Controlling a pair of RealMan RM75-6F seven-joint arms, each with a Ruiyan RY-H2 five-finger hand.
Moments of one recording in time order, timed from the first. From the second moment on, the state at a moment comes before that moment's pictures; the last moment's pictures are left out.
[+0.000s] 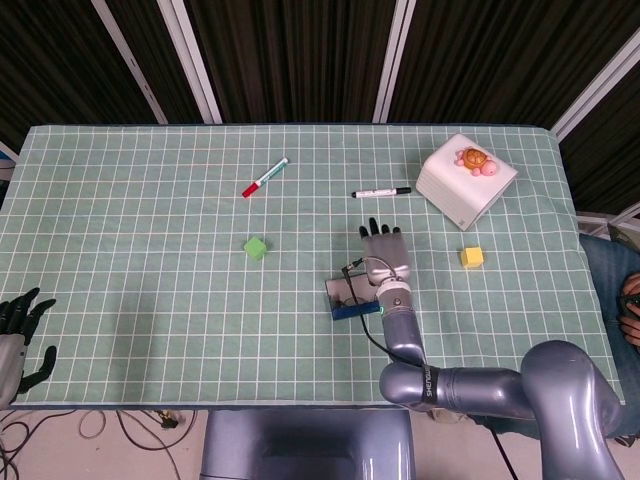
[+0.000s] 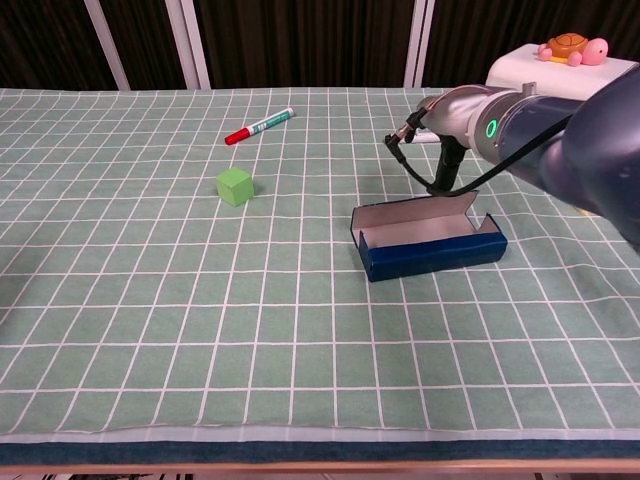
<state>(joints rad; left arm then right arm) -0.05 -1.04 0.00 -1.76 1.43 1.42 0.10 1.15 -1.66 0.22 -1.50 -0.24 1.24 -0.91</state>
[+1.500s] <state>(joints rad) -0.05 -1.05 0.00 -1.76 1.43 1.42 0.10 0.79 -1.49 -0.01 -1.80 -0.82 1.36 -0.76</state>
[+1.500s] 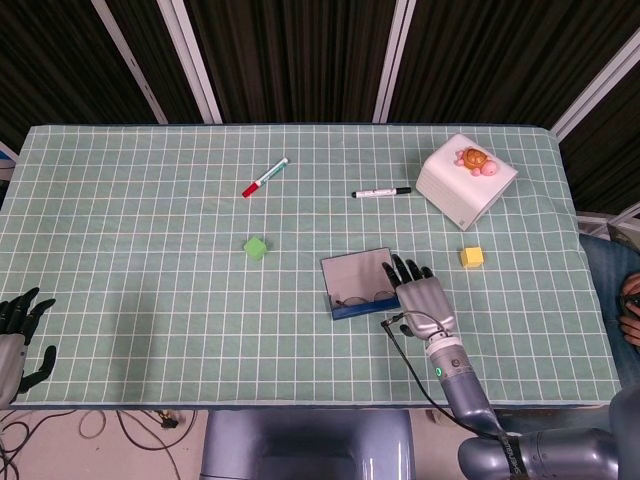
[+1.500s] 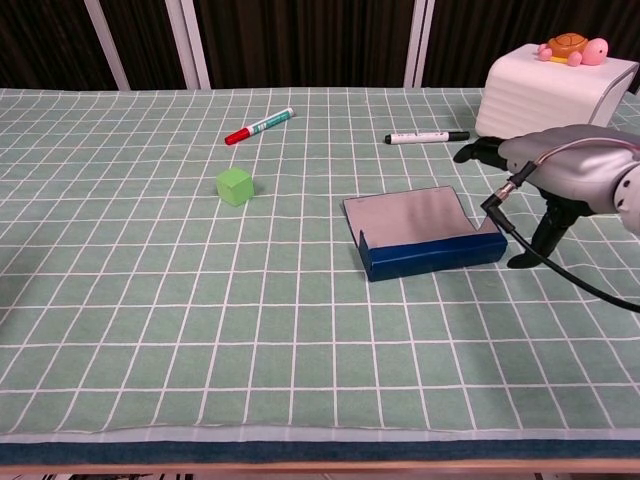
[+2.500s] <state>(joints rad) -0.05 -1.05 0.00 -1.75 1.42 1.42 0.11 0.71 -1.66 0.11 -1.43 -0.90 1.24 -0.62</state>
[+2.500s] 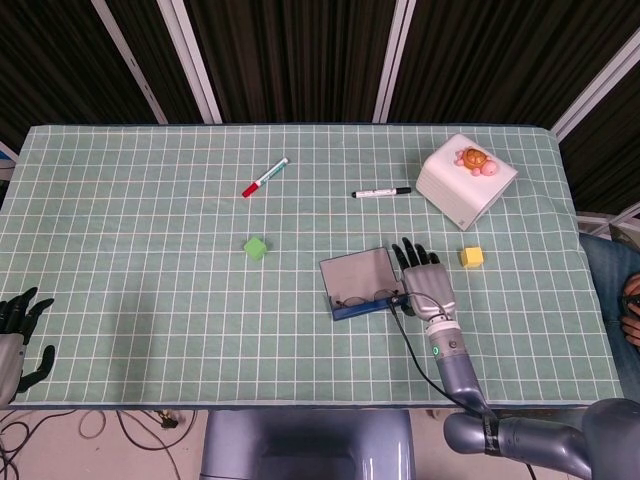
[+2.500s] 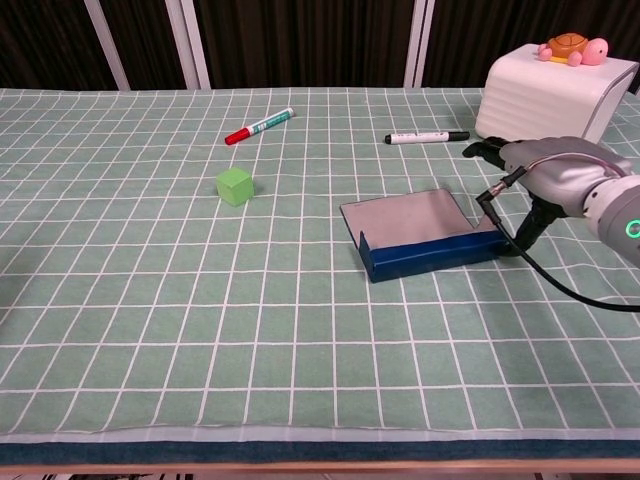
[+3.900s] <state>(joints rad) -0.05 -1.05 -0.01 -1.74 1.40 1.42 0.11 0.85 -1.80 0.34 -1.08 -0.85 0.94 -0.48</state>
